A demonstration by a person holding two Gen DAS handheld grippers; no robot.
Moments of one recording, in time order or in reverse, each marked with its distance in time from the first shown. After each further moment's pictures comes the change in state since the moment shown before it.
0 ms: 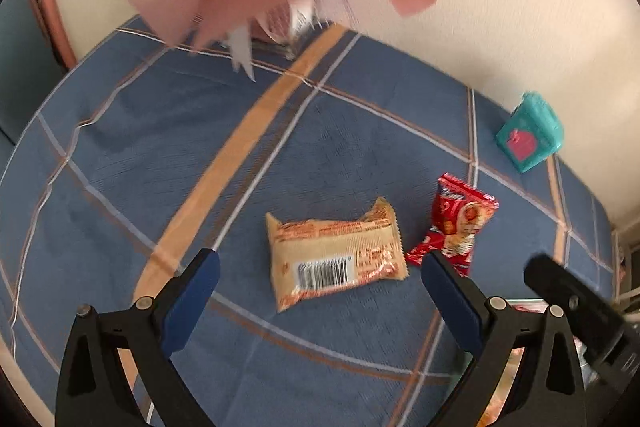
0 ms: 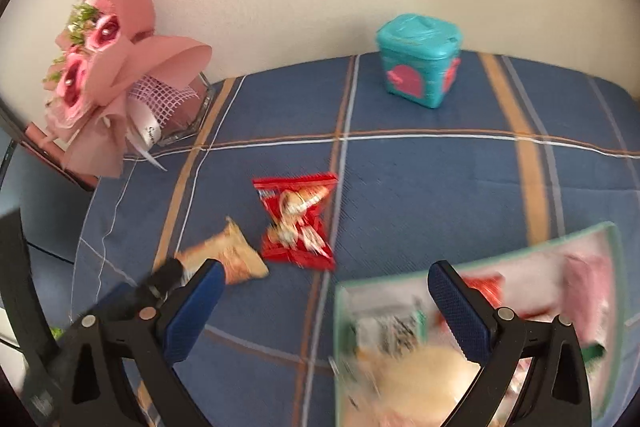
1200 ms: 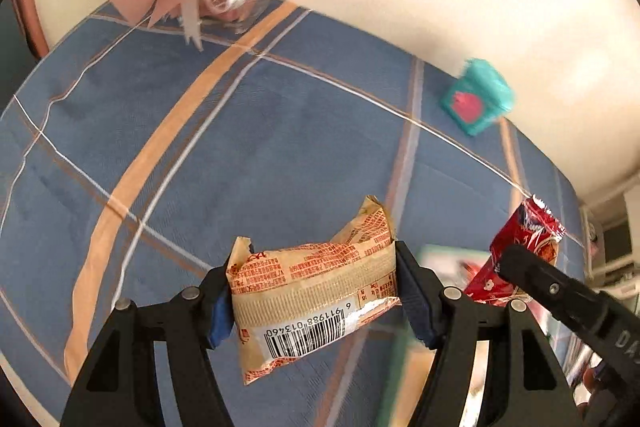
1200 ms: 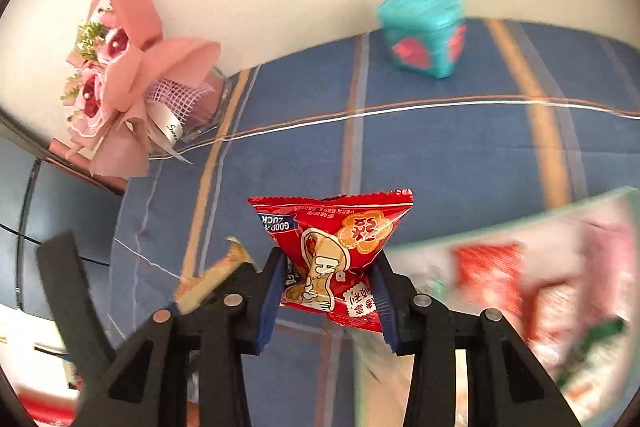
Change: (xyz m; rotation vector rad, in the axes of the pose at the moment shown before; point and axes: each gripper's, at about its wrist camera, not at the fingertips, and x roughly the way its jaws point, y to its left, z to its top) left arm -0.043 -0.040 -0.043 0.025 0.039 -0.126; right arm -0.026 -0.019 -0.016 0.081 0.052 0.104
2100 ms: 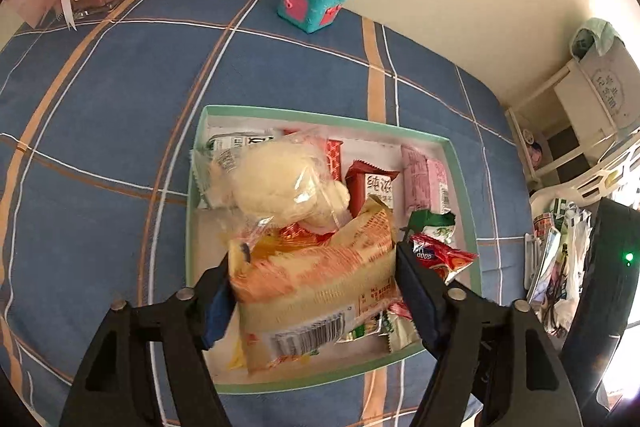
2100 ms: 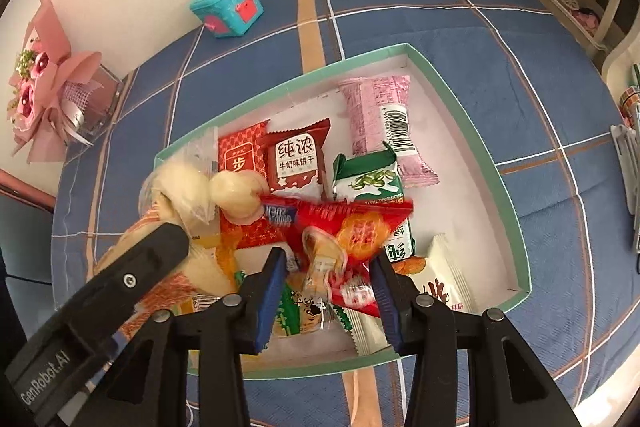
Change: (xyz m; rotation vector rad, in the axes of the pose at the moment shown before) left arm -0.015 -0.123 -0.098 0.182 0.106 -0.174; right arm -0.074 -0.148 -0.101 0.153 0.028 -0.229
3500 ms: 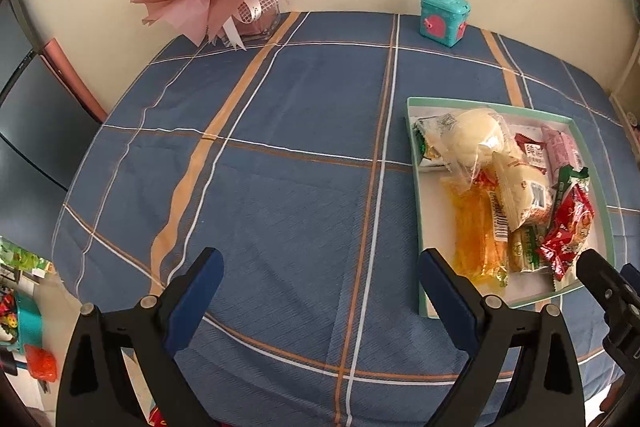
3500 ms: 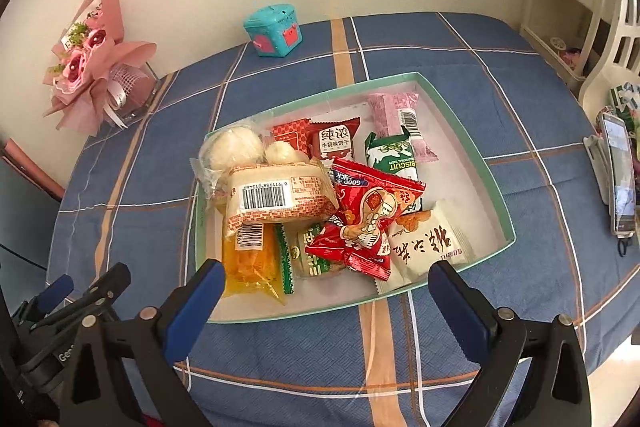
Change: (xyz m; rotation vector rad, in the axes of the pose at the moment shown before) left arm -0.072 0.060 -0.059 0.036 -0.121 0.526; right arm -0.056 0.030 -0.073 -0.091 -0.175 -0.010
